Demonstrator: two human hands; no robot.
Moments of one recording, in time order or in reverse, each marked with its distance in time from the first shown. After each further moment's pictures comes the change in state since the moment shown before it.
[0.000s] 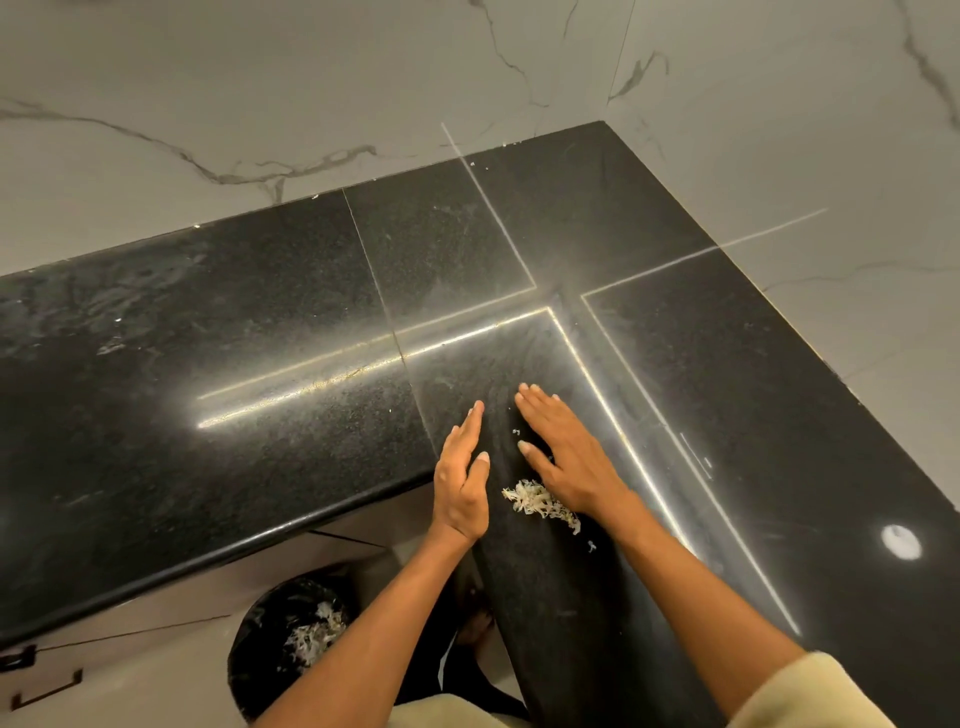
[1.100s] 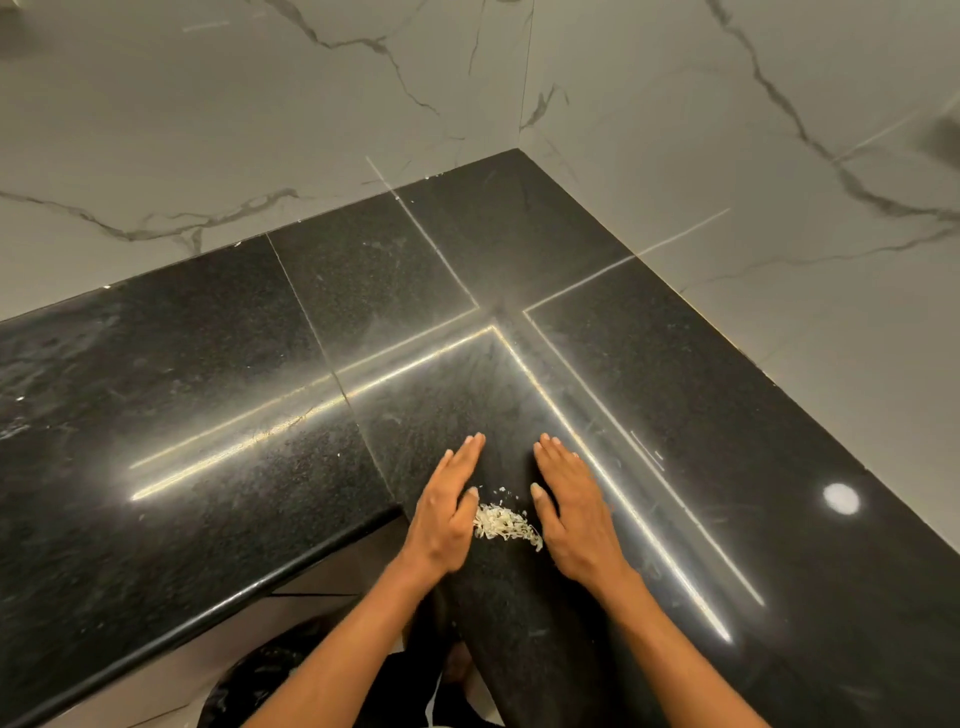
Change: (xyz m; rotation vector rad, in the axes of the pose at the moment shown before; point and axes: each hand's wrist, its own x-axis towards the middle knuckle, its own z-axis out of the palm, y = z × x) left_hand 0.013 0.012 0.004 0.240 -0.353 0.169; right_hand -0.072 -0.002 0.002 0.010 0.258 0.329
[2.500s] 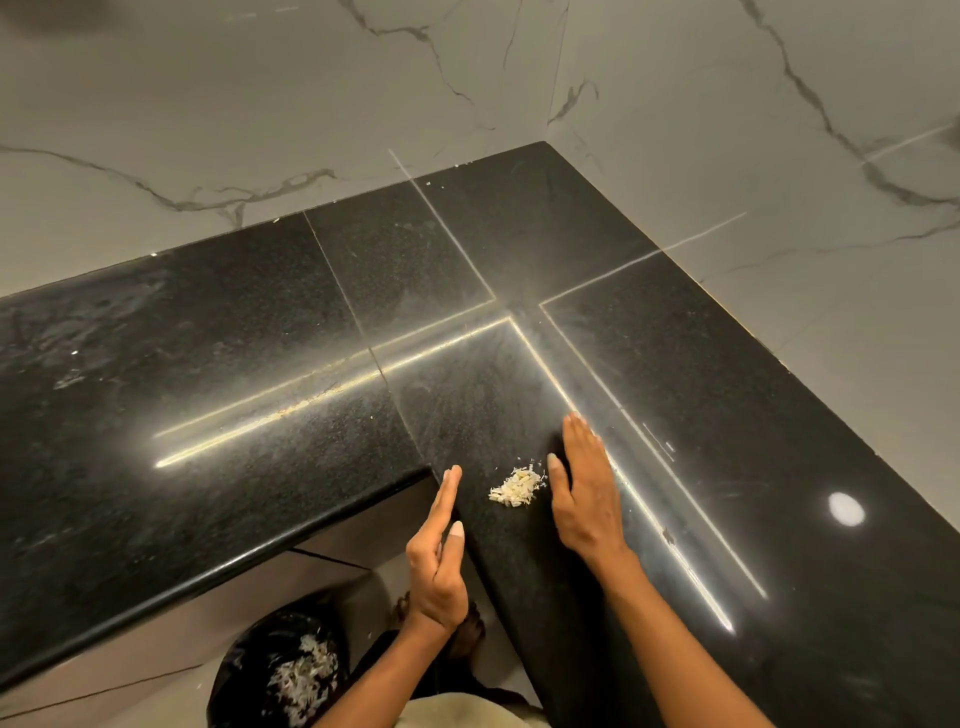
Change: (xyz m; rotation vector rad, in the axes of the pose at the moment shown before) left_hand -0.103 -0.001 0.016 -0.452 0.364 -0.078; right_hand -0.015 -0.023 0.016 0.034 0.118 0.133
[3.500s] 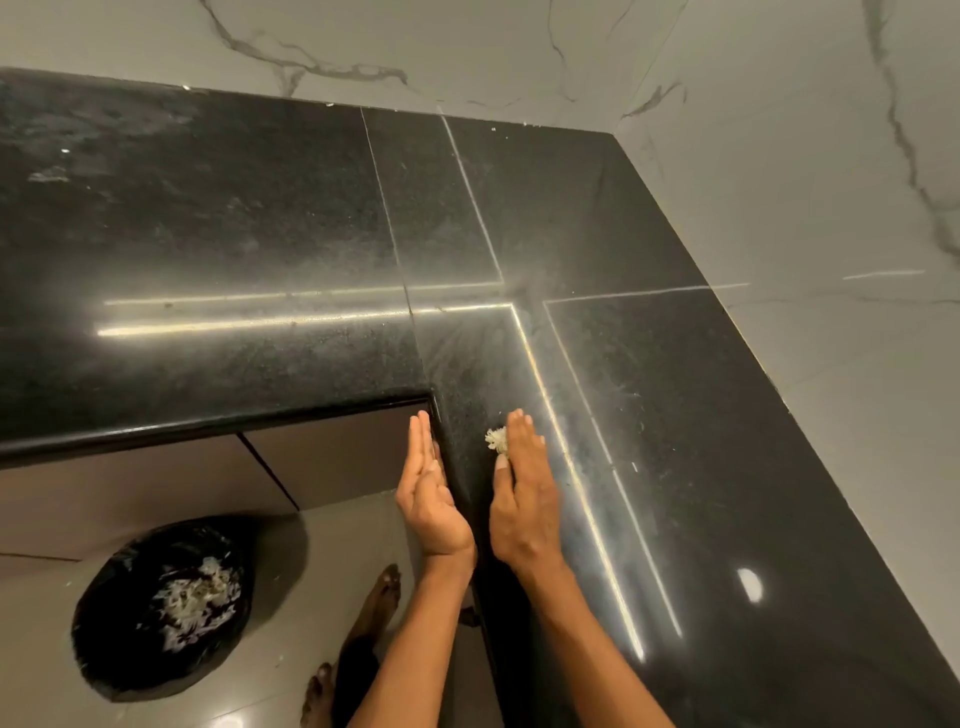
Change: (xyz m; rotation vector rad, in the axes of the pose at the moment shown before) left_hand -0.003 -0.039 0.052 -0.934 0.653 -0.020; right_hand -0.058 -0.028 0.048 0.068 -0.091 -0.168
